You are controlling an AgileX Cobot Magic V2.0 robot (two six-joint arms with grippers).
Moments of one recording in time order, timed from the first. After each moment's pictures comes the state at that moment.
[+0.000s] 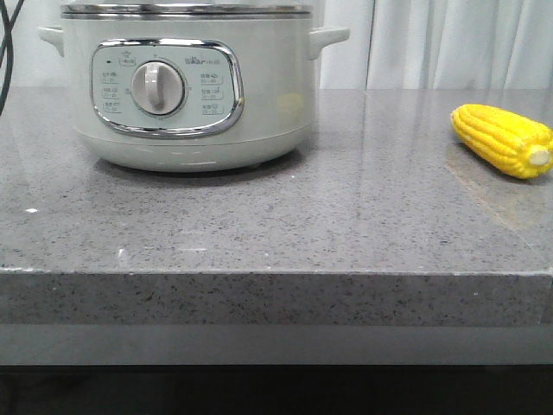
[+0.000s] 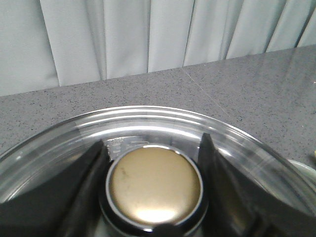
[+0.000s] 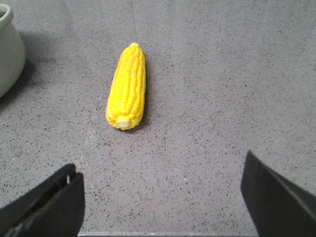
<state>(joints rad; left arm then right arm) -0.47 1.66 -1.37 -0.14 0.05 0.09 0.01 0.47 -0.64 0.00 0.66 0.12</state>
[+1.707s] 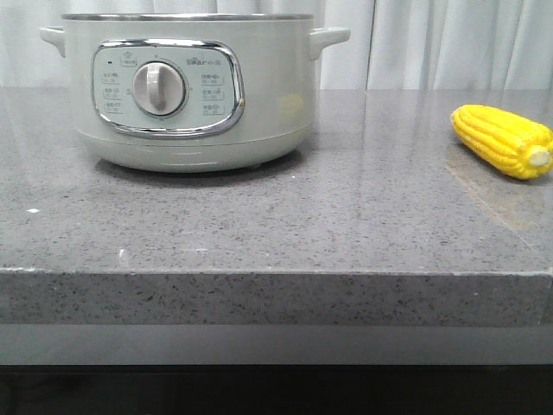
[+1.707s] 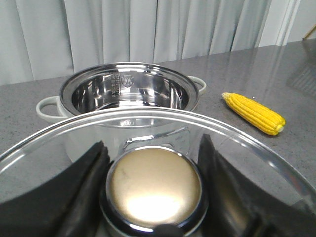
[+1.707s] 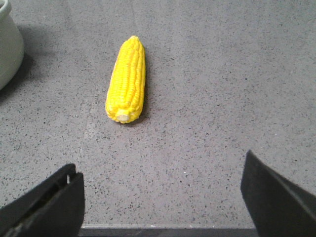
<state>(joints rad) -0.47 0.46 -0.73 -0.13 0.53 0.09 0.01 0.47 -0.64 0.00 0.69 0.12</state>
